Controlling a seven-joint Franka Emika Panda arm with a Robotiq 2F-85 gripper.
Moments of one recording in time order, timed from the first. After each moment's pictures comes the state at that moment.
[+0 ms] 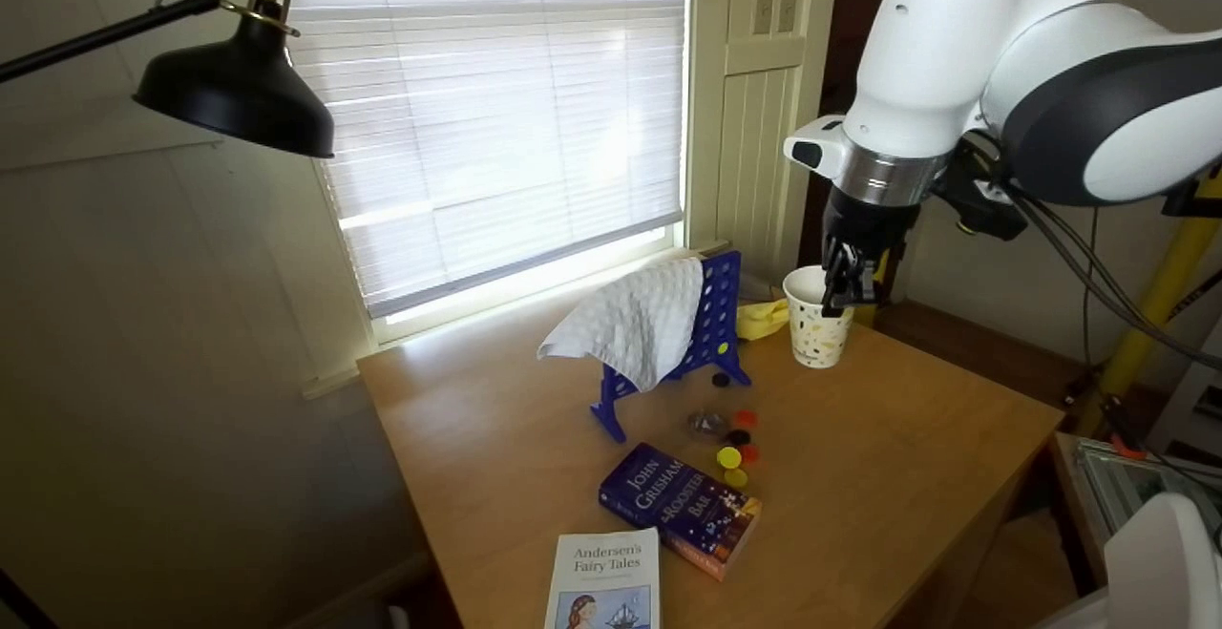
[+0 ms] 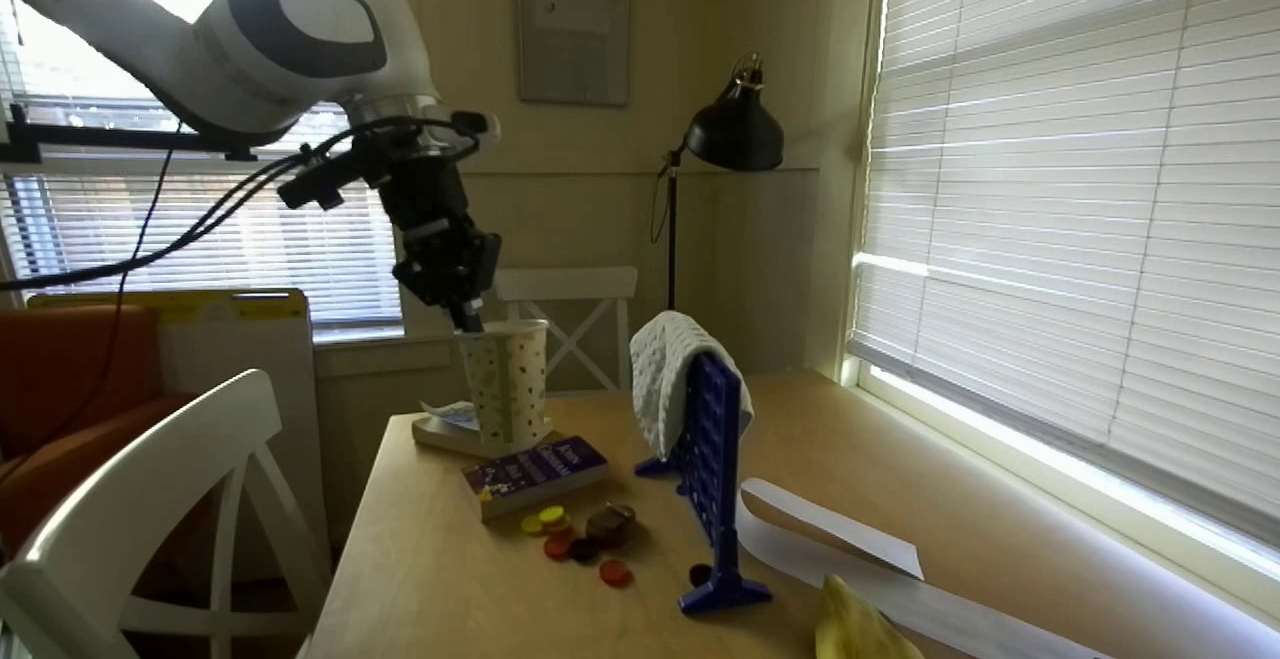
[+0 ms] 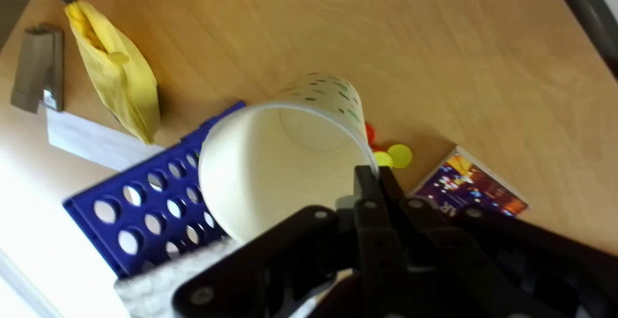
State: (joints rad) arm 0.04 -0.43 0.02 -2.57 -0.38 2.24 -0.09
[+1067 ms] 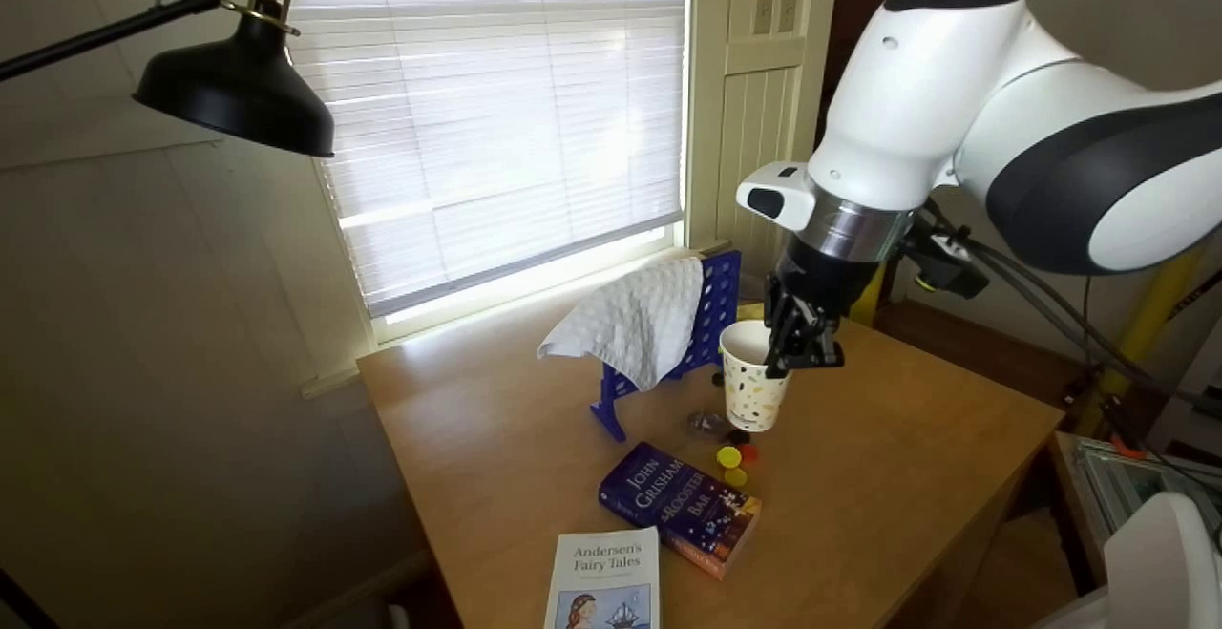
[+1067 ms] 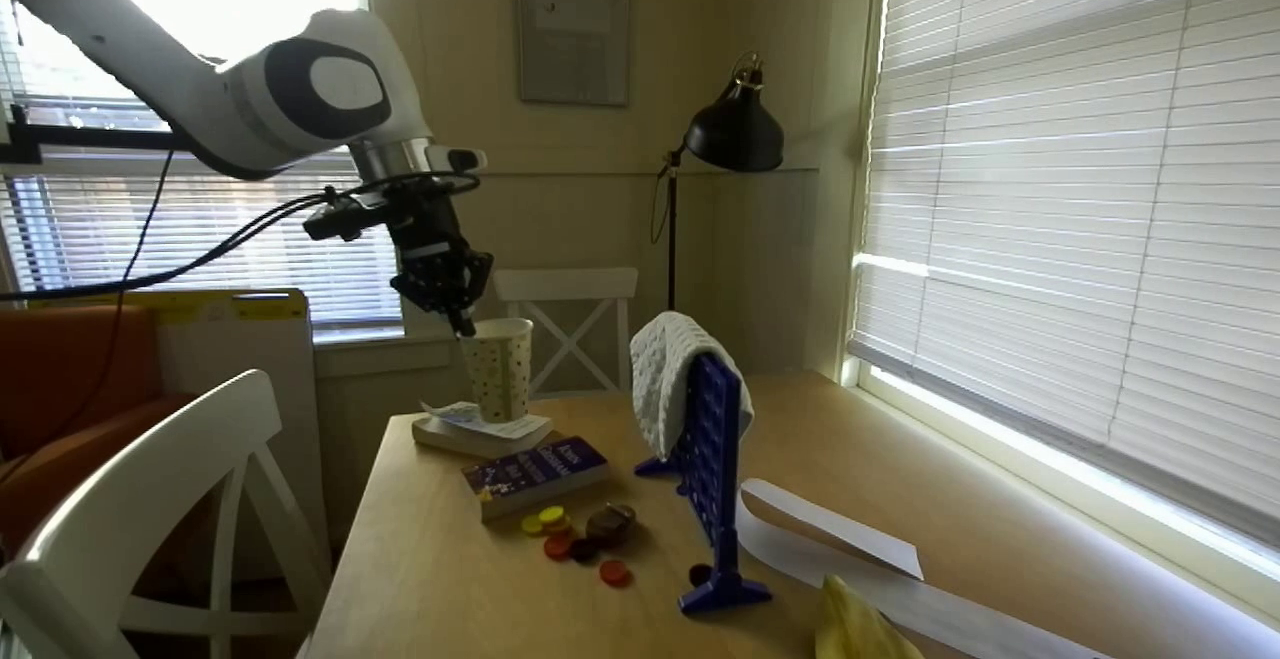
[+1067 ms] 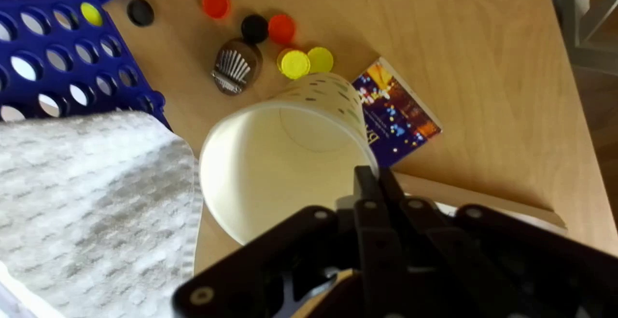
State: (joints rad) arm 0.14 -0.28 0.06 -2.54 -0.28 2.46 -0.17
